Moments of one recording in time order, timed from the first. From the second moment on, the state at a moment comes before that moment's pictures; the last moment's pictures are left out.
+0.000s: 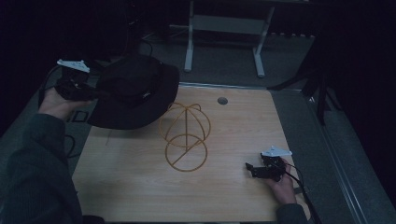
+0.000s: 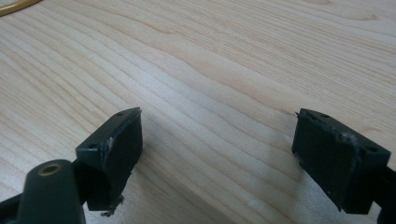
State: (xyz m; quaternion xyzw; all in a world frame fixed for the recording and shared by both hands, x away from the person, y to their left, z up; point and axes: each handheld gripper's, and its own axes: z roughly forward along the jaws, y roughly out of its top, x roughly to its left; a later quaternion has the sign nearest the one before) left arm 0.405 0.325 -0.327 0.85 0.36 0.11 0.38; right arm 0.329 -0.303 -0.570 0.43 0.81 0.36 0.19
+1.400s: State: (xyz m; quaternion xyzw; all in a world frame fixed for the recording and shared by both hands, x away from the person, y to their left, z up) left arm 0.396 0.327 -0.304 0.84 0.32 0.09 0.42; right arm 0.329 -0.303 -0.570 0.43 0.81 0.36 0.19
